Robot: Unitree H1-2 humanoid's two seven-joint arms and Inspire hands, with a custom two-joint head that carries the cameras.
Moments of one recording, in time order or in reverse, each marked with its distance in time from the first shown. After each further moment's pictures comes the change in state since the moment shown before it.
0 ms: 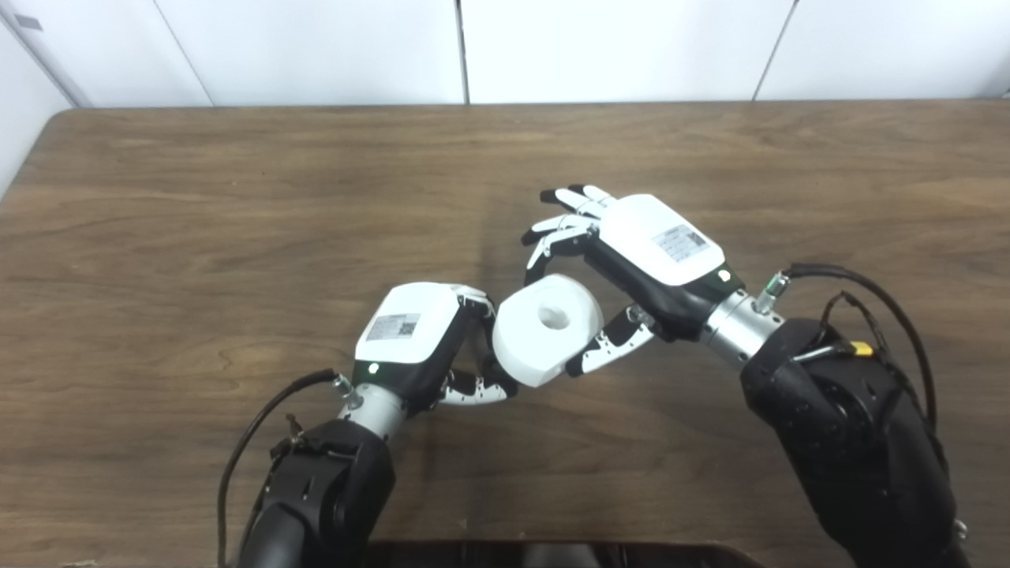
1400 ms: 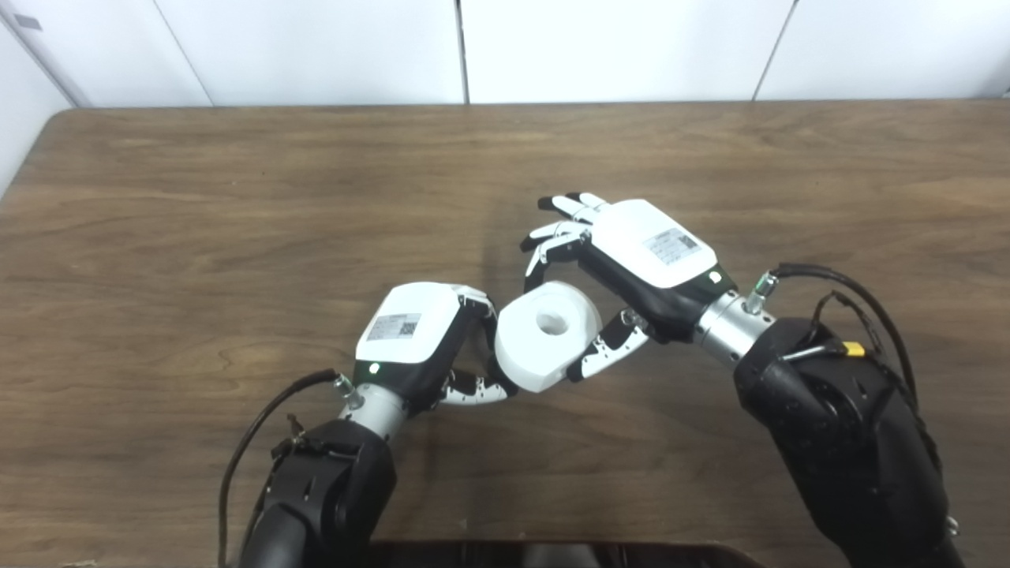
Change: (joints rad) left arm -0.001 -0.003 -0.002 -0.002 0.007 0.001 -0.003; right arm -0.007 0.009 0.003 0.003 -0.052 0.010 0.050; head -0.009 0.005
